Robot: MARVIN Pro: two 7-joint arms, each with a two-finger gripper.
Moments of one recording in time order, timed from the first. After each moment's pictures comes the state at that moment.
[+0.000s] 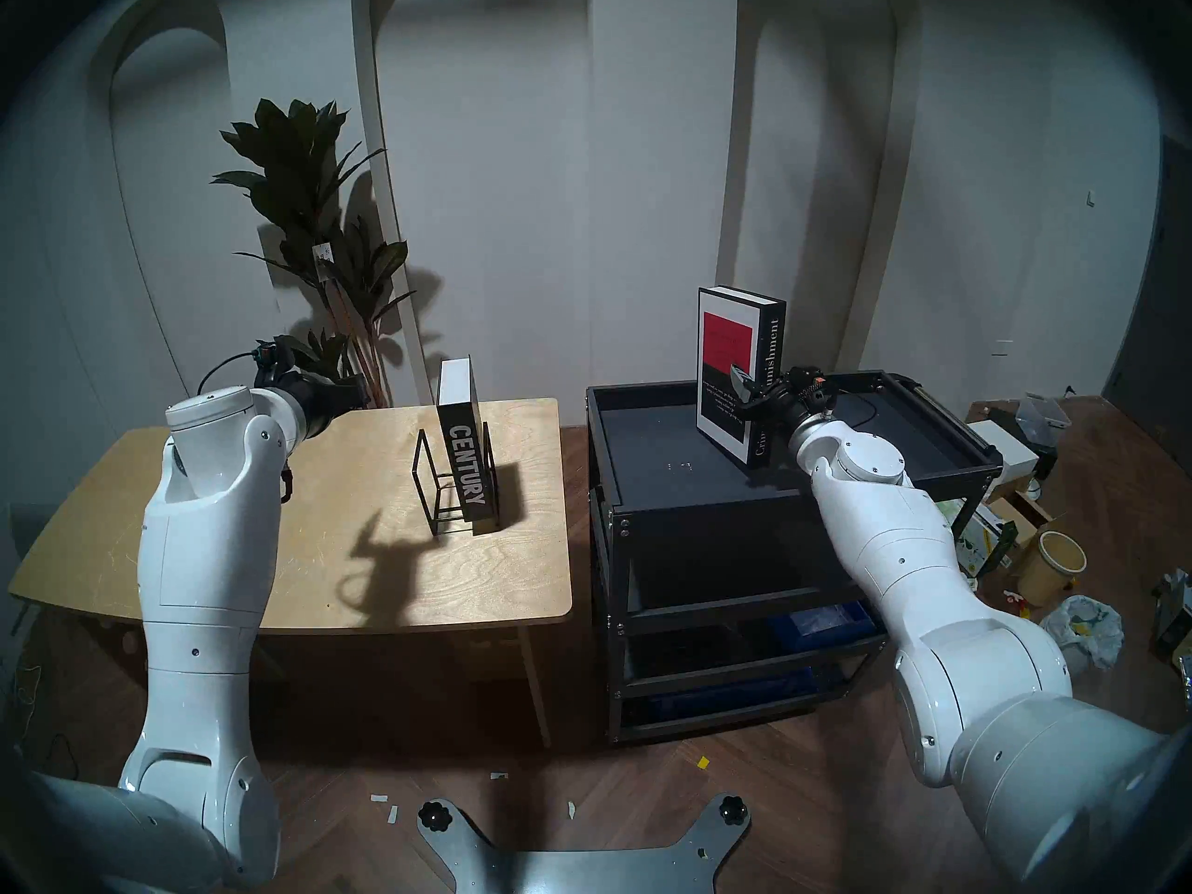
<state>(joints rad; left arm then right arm) 1.24 -1.31 -1.71 -1.74 -0.36 0.81 0.06 -0.86 -1.19 1.44 -0.72 0.47 -0.28 0.51</state>
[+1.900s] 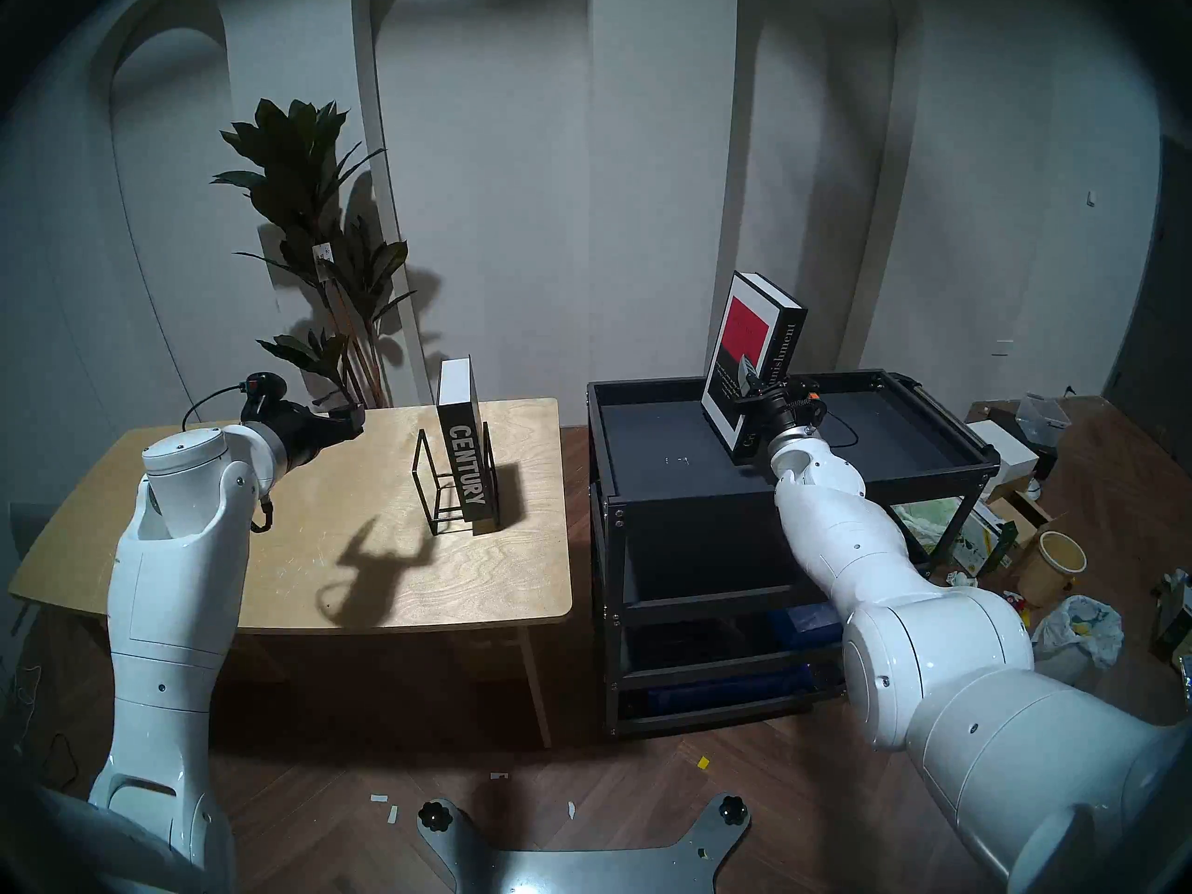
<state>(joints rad) 1.35 -1.21 -1.73 -1.76 -0.38 0.73 -0.08 -0.77 -1.31 1.49 -0.52 0.48 -0.50 0.38</state>
